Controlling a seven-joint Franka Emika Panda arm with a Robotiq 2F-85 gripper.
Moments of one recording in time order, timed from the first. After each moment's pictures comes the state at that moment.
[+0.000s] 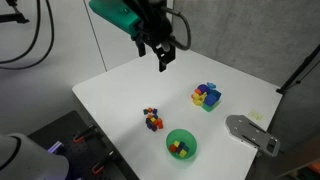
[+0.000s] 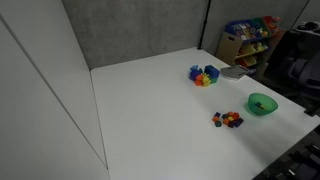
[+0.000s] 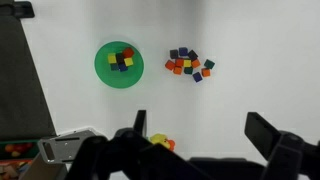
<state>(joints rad) -0.09 -0.44 -0.26 -2.29 -0.02 1.90 -0.23</state>
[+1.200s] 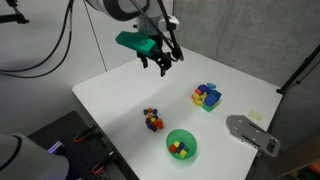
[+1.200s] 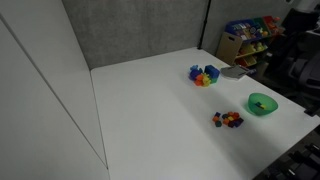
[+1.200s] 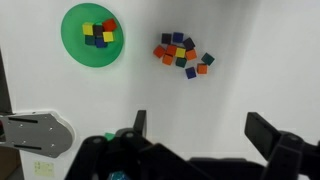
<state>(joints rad) -0.04 -0.17 -0.10 -2.32 -0.02 2.20 -0.21</state>
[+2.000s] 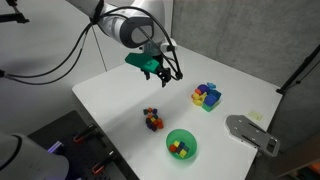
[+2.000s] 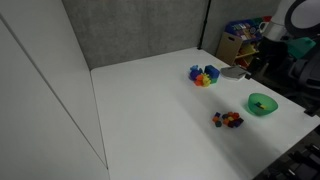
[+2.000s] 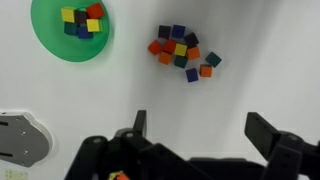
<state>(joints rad) -0.03 0.03 -0.07 -2.33 -0.02 2.40 -0.22</state>
